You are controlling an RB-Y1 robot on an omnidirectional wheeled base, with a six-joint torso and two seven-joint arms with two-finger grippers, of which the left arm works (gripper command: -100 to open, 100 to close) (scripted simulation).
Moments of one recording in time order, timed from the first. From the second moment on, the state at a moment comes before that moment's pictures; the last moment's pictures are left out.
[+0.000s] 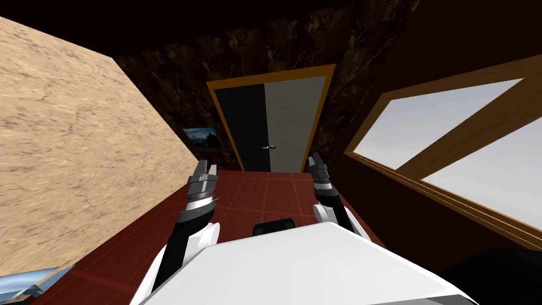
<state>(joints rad) 0.55 0.05 0.03 -2.39 -0.08 -0.37 -0.05</state>
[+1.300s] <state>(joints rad) 0.49 0.09 0.04 -2.14 -0.05 -0.46 0.00</state>
